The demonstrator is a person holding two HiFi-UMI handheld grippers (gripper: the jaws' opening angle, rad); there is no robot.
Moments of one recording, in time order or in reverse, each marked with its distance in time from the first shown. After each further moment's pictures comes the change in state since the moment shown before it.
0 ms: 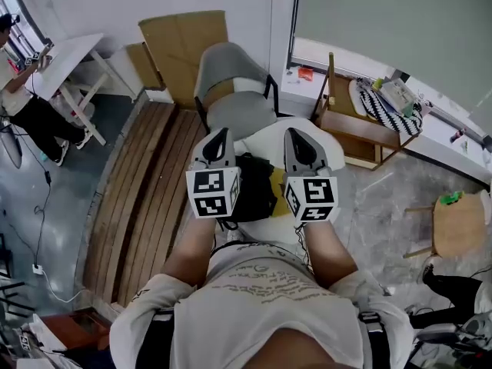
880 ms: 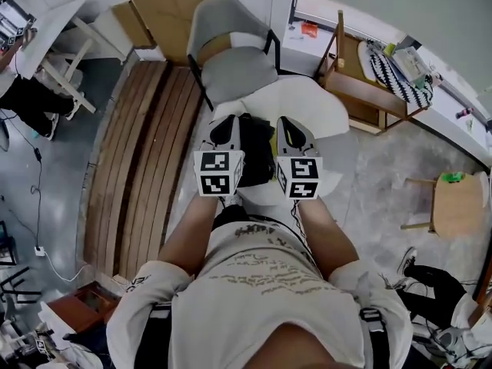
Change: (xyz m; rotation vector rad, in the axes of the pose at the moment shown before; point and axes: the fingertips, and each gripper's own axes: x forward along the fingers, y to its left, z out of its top) left arm 0.037 -0.010 -0.120 -0.066 0.188 -0.087; right arm 0.024 0.005 -0.141 0.029 0.263 -0.018
